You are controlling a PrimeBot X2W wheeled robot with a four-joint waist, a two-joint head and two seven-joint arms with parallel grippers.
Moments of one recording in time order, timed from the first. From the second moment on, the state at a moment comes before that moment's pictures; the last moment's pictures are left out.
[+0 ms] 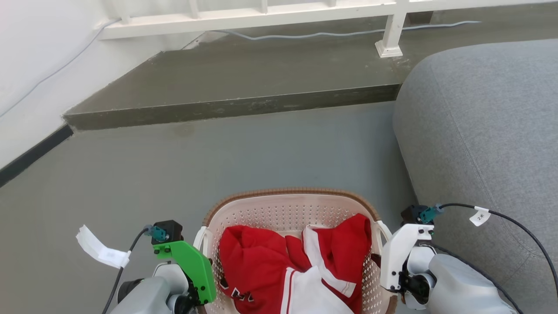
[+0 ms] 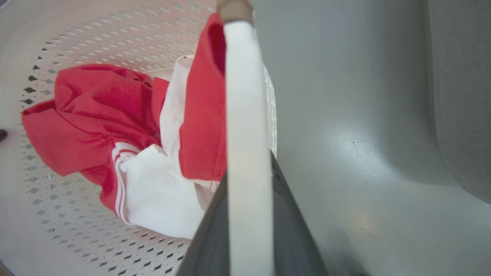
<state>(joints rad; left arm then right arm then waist) -0.53 0.01 -0.84 1.14 -1.03 -0.12 0.09 -0.48 -0.05 0.69 1.14 0.82 0.12 0.21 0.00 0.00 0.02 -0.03</state>
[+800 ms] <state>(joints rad) -0.52 0.02 -0.86 1.13 -1.05 -0.12 0.10 -0.48 -0.06 0.72 1.14 0.85 0.11 0.22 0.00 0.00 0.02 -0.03</state>
